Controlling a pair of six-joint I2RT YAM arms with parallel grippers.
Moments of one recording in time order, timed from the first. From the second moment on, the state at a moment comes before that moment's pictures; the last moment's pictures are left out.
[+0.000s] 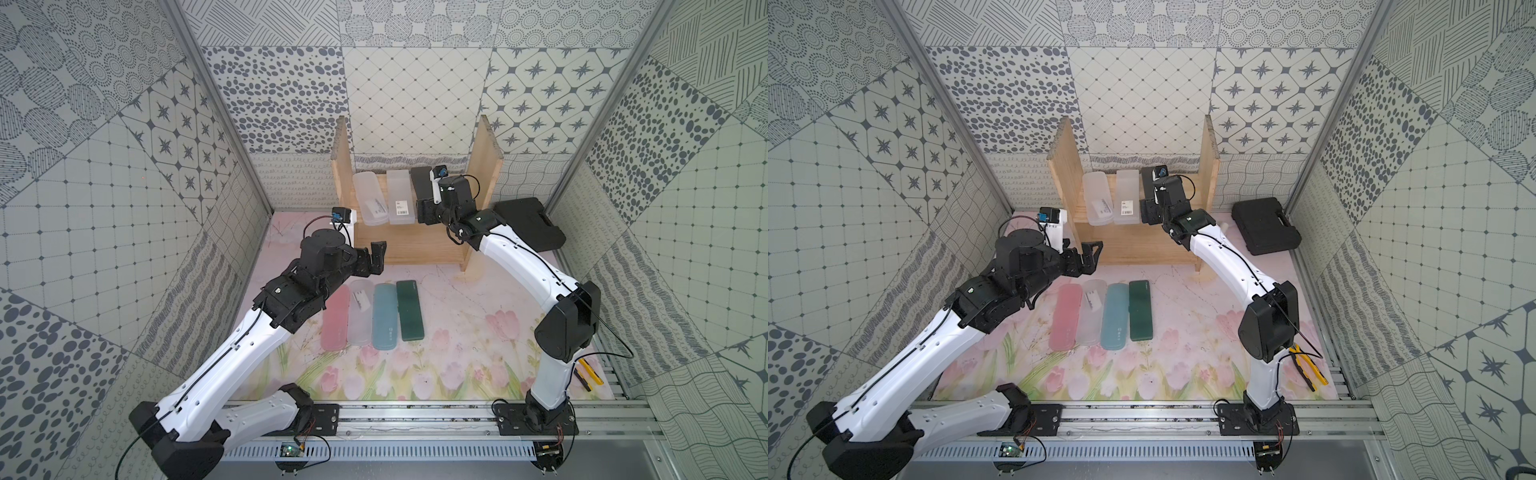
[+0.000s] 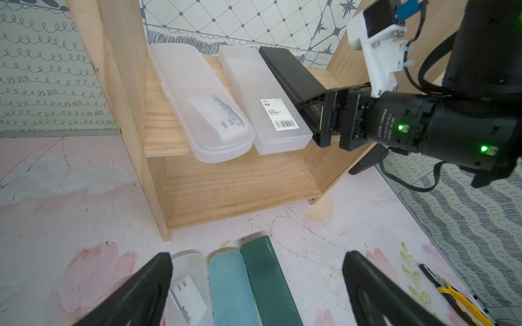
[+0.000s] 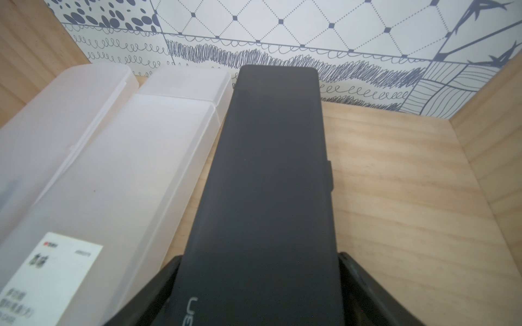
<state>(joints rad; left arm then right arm) -0.59 1.09 1.26 -0.55 -0.20 -0.32 0.56 1.86 1.85 -0.47 0.26 0.15</state>
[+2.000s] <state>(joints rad) -0.59 0.82 0.63 -0.32 -0.21 -0.42 0.88 1.20 0.61 -0.26 0.33 0.47</state>
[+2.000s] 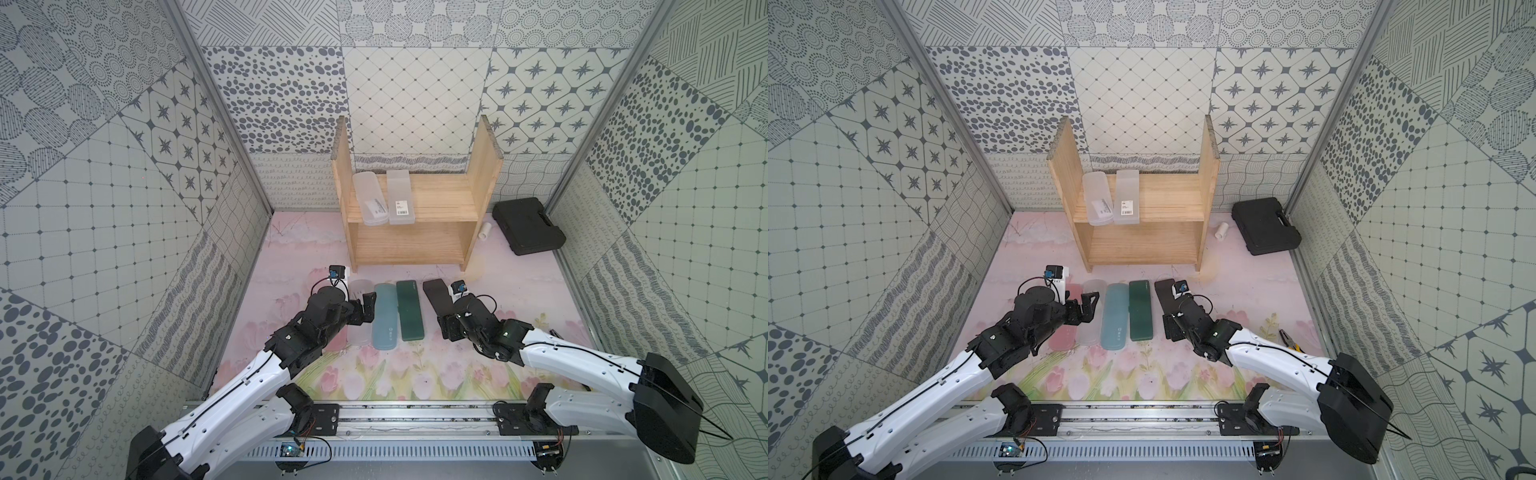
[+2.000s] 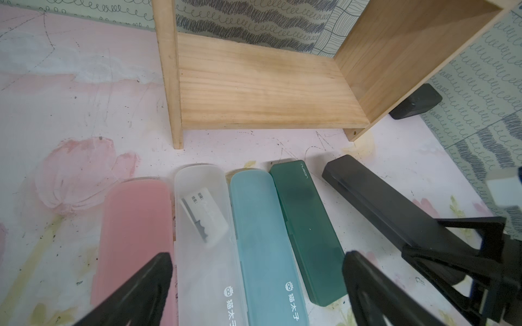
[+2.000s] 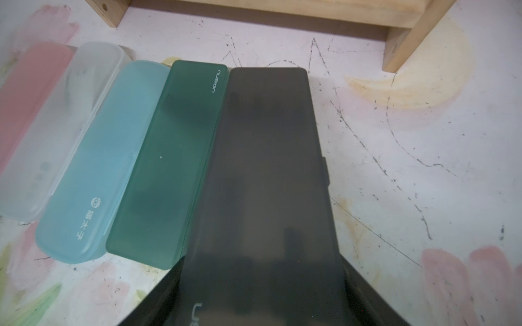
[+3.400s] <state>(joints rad) -0.59 0.94 0.94 -0.43 -0.20 -0.42 0.97 1.08 0.67 -0.31 0.45 0.60</state>
